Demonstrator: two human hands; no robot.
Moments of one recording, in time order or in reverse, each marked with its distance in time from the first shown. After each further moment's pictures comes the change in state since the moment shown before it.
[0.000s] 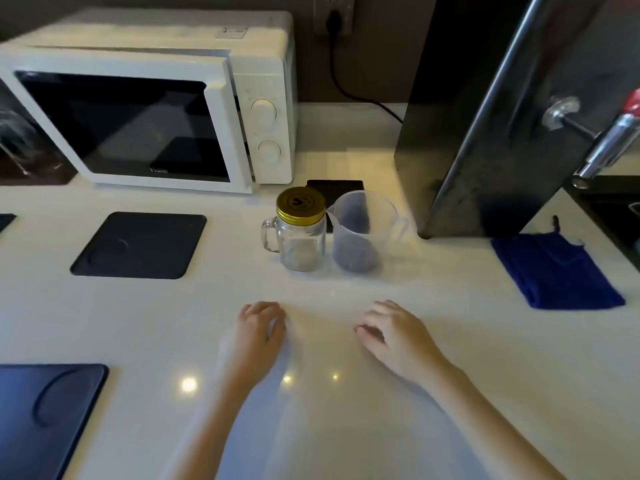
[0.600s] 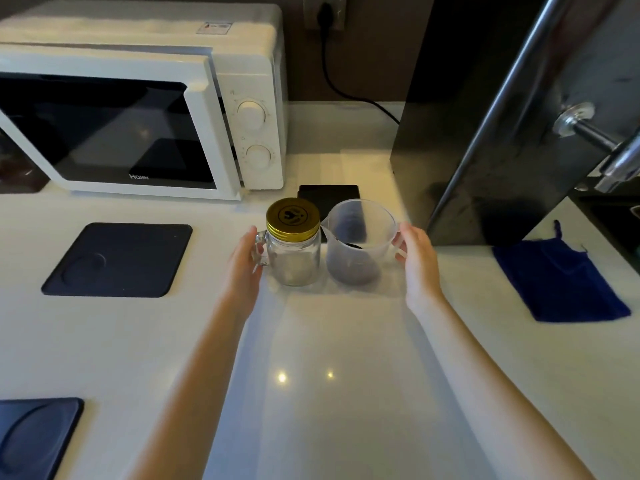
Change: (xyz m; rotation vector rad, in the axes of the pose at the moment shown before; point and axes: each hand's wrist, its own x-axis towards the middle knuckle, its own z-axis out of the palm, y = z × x) left_hand 0.122 0.007 -0.009 -1.306 0.006 -0.374; right_hand 0.101 0.038 -0.027 0.975 0.575 0.750
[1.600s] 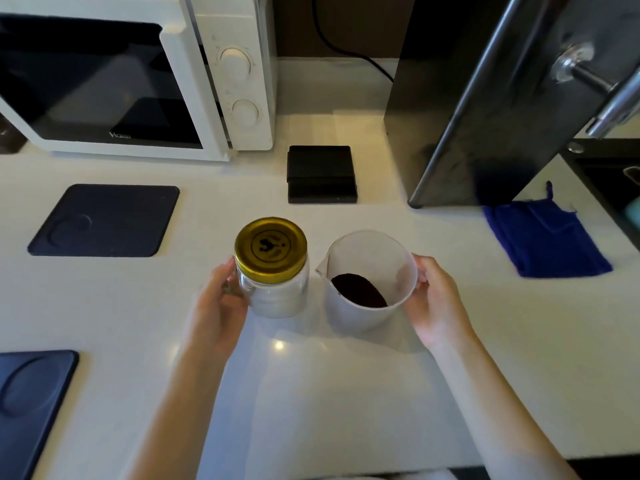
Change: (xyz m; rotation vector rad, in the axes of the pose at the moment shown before) left_hand -0.101 -0.027 -0.022 -0.295 -0.163 0.105; right_hand -0.085 0.010 -0.054 0.420 -0.083 0.309
